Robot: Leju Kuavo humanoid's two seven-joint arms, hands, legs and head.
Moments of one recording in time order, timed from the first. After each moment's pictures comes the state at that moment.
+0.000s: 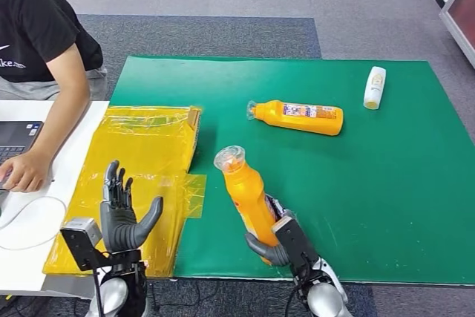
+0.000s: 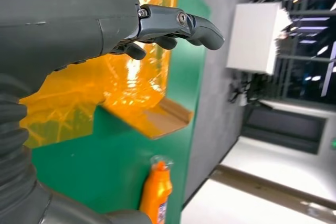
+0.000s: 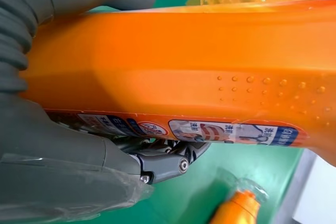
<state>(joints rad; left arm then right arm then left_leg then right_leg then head) 0.10 -0.13 -0.35 -1.57 0.11 0.37 -0.48 0.00 0.00 0.39 -1.34 0.31 -0.11 -0.26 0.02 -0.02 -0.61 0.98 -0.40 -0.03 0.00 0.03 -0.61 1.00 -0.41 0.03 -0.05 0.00</state>
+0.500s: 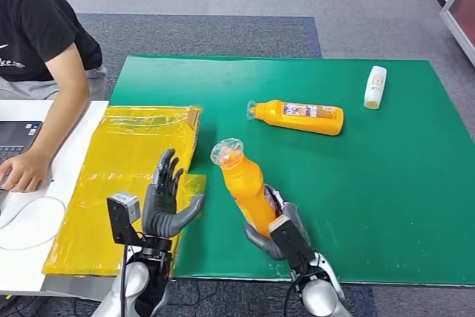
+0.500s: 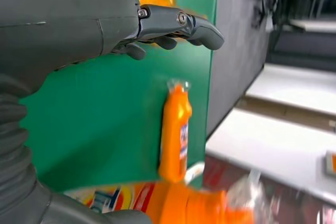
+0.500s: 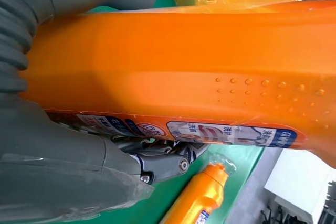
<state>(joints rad) -0.03 -0.12 -0.49 -1.47 0.14 0.21 -0.36 -0.02 0.00 0.43 -1.36 0.36 -0.20 -0.30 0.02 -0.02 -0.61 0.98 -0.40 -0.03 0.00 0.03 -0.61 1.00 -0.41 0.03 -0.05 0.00</state>
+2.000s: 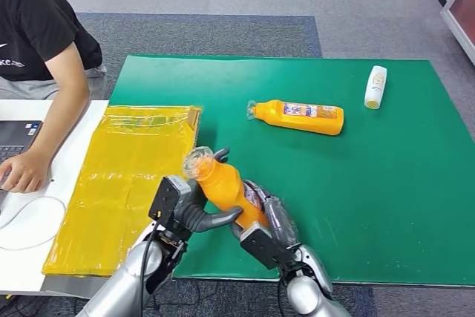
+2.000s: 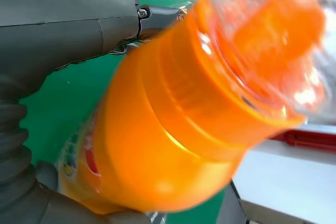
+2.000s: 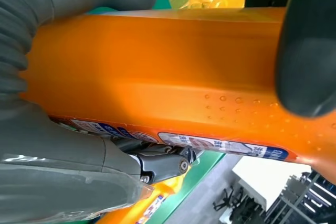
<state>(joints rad) -0.20 -0.08 -0.60 -1.36 0.02 -0.03 -0.19 -0.10 0.00 0.54 -1.30 0.55 -0.31 -0.30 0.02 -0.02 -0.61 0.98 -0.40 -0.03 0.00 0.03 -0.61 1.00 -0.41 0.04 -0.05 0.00</state>
